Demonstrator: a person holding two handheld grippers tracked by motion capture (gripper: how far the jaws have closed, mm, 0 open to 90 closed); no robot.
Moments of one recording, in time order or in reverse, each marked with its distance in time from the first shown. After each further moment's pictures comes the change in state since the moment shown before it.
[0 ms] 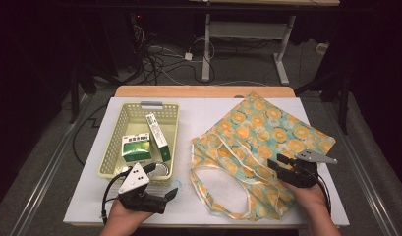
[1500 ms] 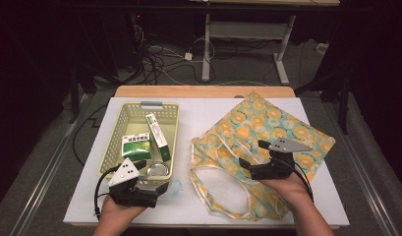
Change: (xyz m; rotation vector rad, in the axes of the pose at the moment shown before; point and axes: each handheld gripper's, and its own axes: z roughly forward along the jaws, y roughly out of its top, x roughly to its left) left arm 0.019 0.001 -0.014 0.017 0.038 -0.057; right arm 0.062 0.054 0.020 -0.070 0.171 -0.156
